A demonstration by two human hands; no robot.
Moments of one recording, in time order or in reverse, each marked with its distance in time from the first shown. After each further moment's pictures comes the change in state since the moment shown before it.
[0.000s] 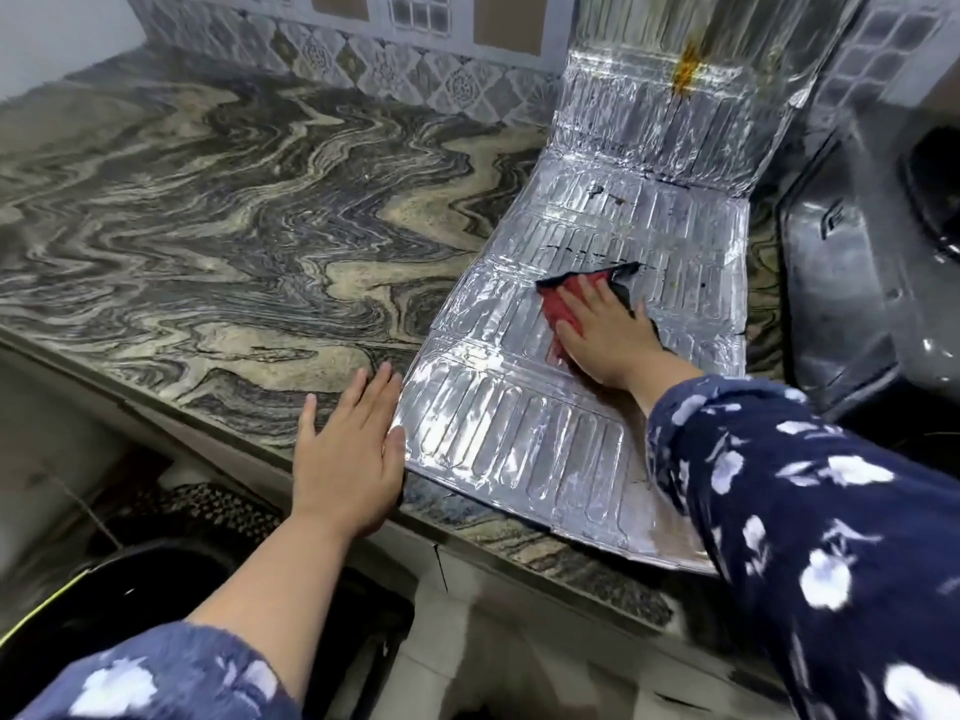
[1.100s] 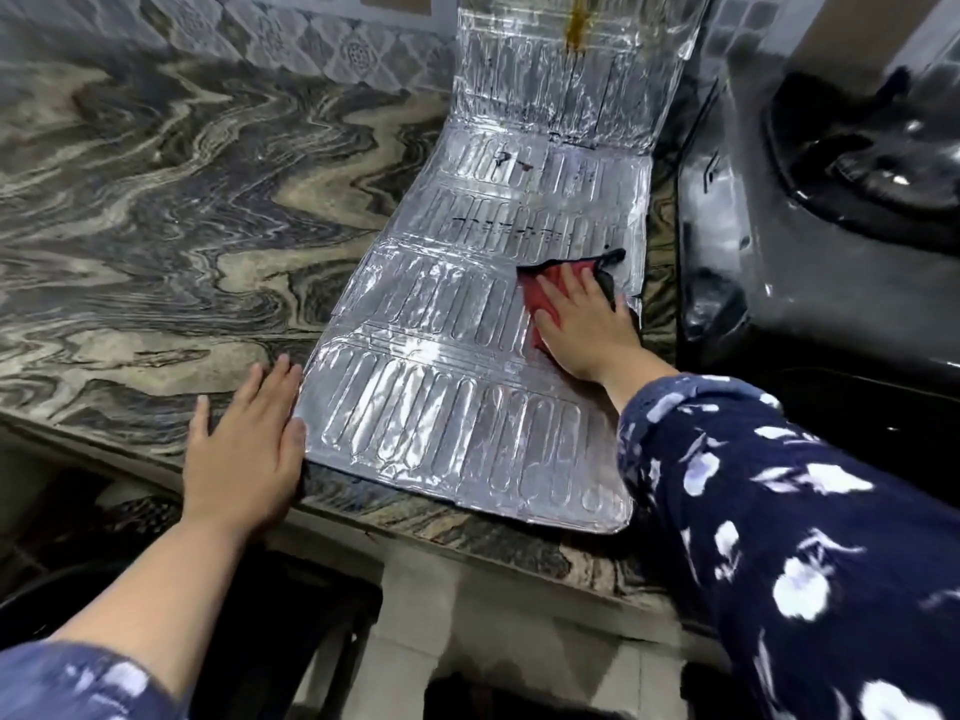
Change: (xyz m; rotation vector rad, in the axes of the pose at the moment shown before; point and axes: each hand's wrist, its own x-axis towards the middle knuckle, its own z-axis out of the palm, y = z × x) left_hand 0.002 -0.002 0.001 0.022 -0.024 -0.002; right_hand -0.049 0.058 0.005 0.077 0.019 0.159
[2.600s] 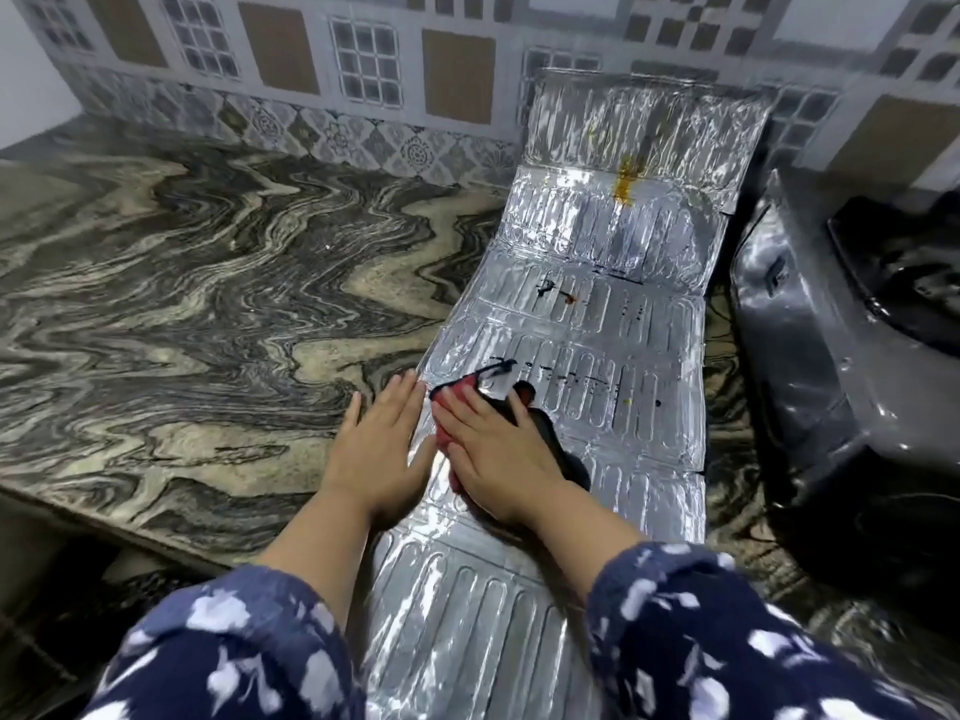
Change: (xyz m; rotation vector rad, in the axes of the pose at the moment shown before) left_hand 0.102 0.014 0.001 -0.045 -0.102 0.250; right_hand -0.013 -0.158 0.015 0.064 0.020 -0.448
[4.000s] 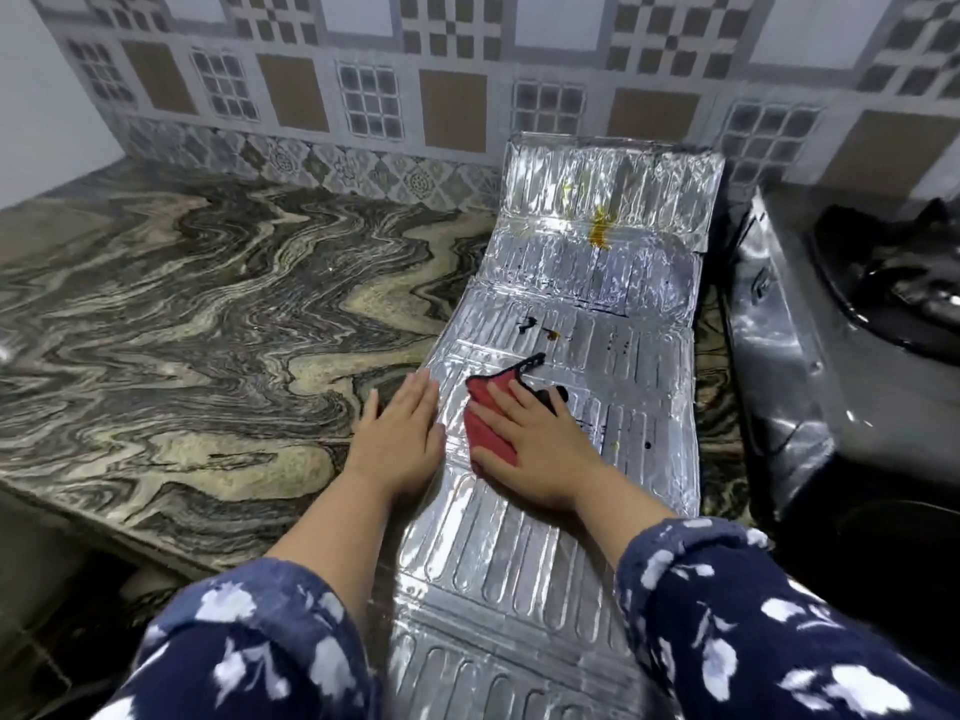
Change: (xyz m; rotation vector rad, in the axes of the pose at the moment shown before) left_hand 0.022 0.041 -0.015 0.059 -0.072 -0.060; right_hand -0.016 0.066 -0.012 -0.068 -0.012 0.018
